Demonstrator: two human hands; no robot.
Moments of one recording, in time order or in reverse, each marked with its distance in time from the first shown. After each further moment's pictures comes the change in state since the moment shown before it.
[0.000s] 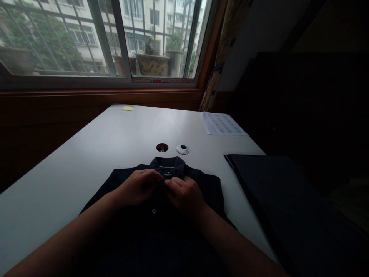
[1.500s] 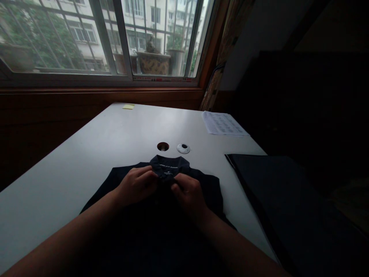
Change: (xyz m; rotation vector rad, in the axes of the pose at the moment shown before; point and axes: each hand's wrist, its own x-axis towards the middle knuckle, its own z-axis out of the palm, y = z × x) left_hand 0.002 -0.001 0.003 0.391 0.227 0.254; right_hand 0.003 -0.005 -0.007 0.535 0.196 0.315
